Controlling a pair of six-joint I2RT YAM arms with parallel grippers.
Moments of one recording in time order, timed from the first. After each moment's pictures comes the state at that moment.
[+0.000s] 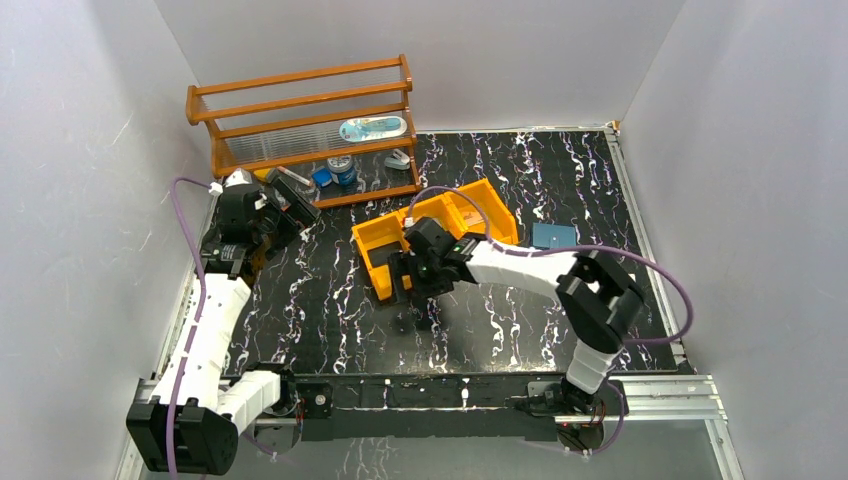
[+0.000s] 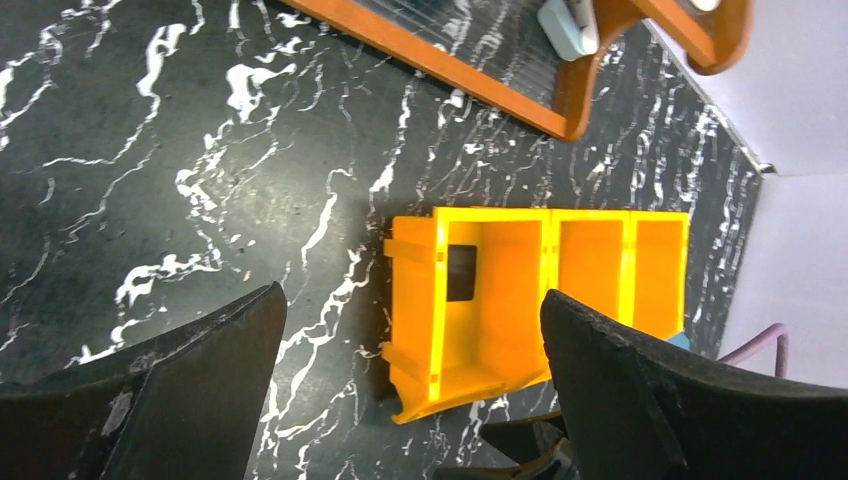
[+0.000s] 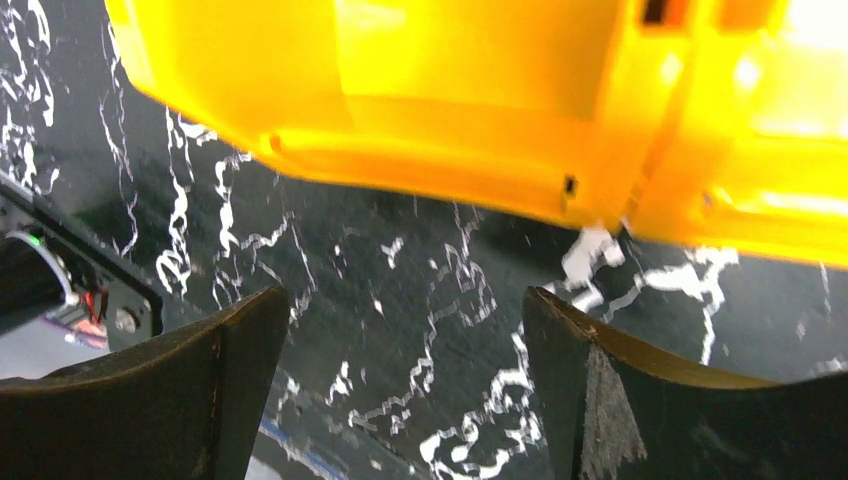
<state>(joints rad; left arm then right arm) -0.06 1.00 0.96 -0.58 0.03 -0.73 0.94 1.70 1.13 -0.42 -0.16 0.62</state>
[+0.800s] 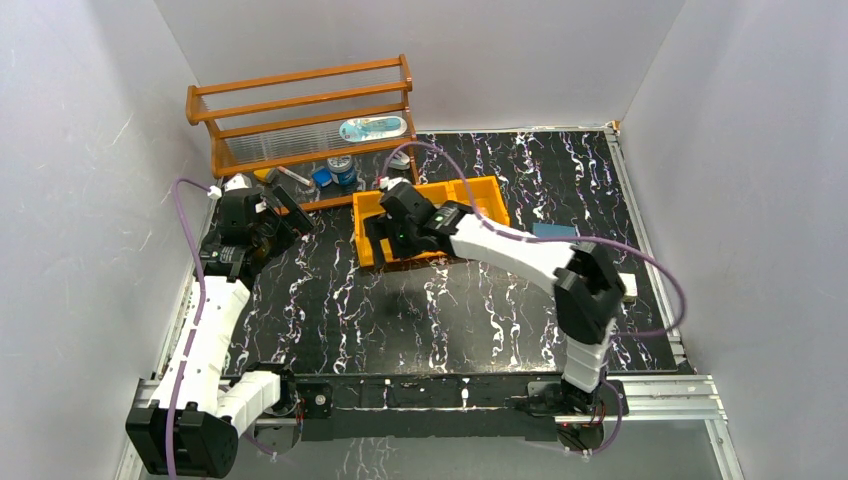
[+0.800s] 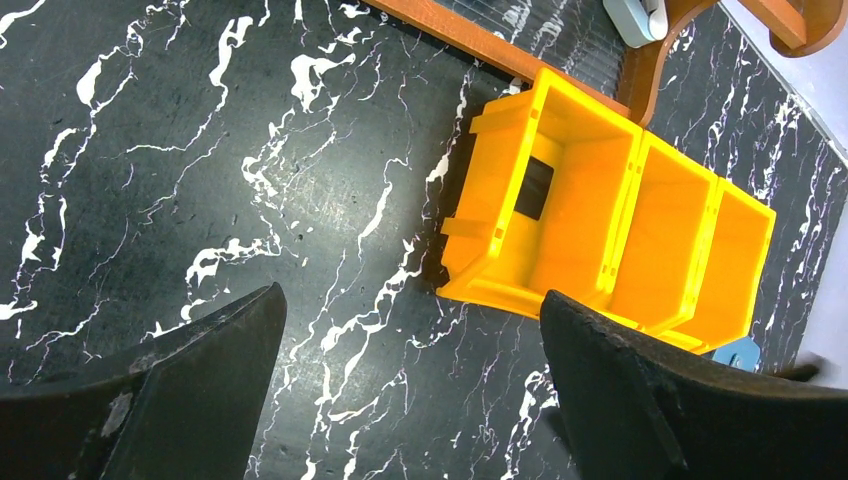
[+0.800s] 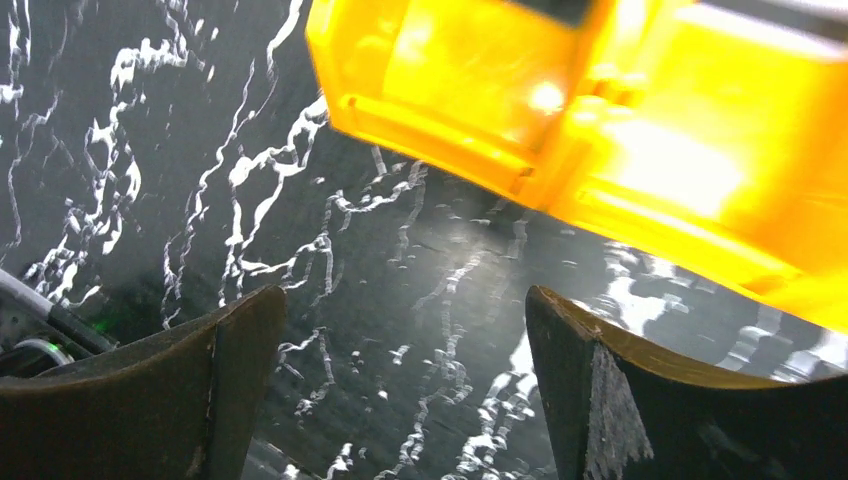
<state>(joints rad) -0.06 0.99 0.96 -0.66 -0.06 -0.66 0.96 1.89 1.55 -0.56 0.04 0.50</state>
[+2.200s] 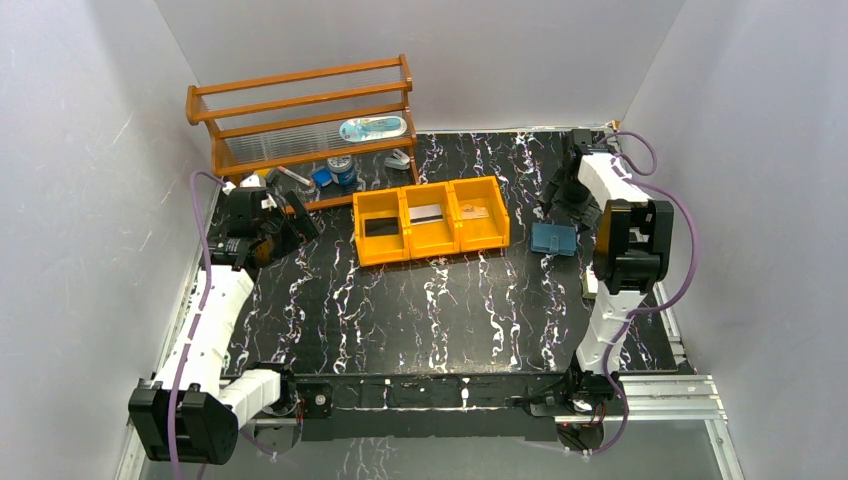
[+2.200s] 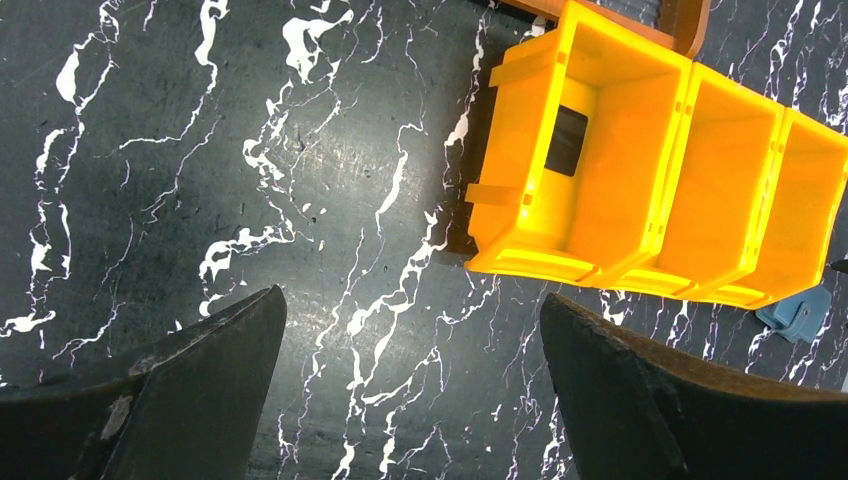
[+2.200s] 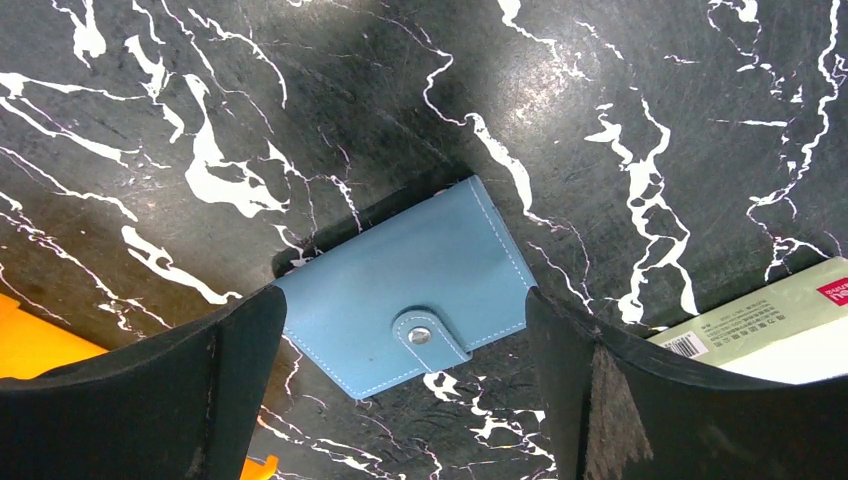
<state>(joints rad) -0.06 1.04 0.96 -0.68 0.01 -0.55 0.02 2.00 1.61 -0.92 0.22 0.63</state>
